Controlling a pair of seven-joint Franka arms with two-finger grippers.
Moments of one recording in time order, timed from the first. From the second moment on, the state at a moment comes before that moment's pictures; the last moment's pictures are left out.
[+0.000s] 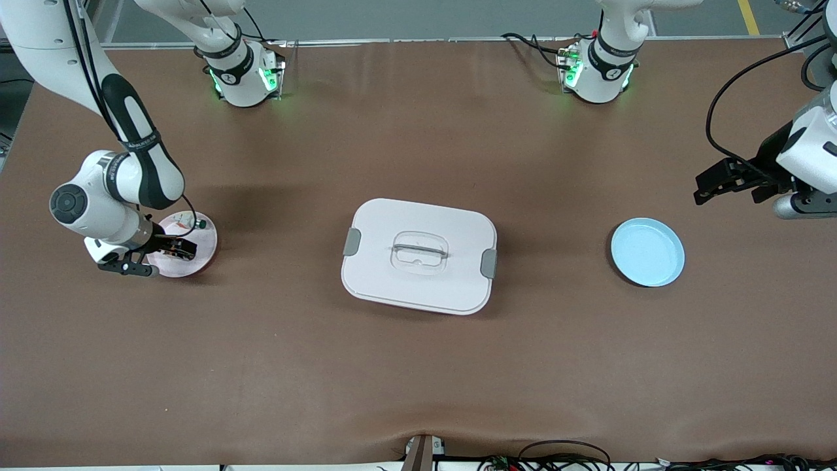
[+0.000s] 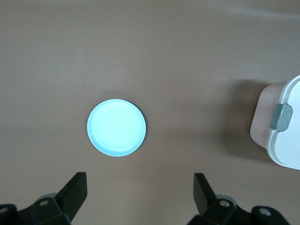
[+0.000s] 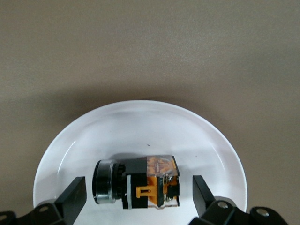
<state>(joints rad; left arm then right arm) -0.08 0.07 0.00 -1.52 -0.02 1.62 -0.10 -0.06 0.41 -0.13 -2.21 0.03 2.56 -0.06</state>
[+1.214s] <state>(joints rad) -0.08 0.07 0.00 -1.52 -0.02 1.62 -0.10 -0.07 0.42 -0.13 -2.21 0.03 2.59 -0.14</state>
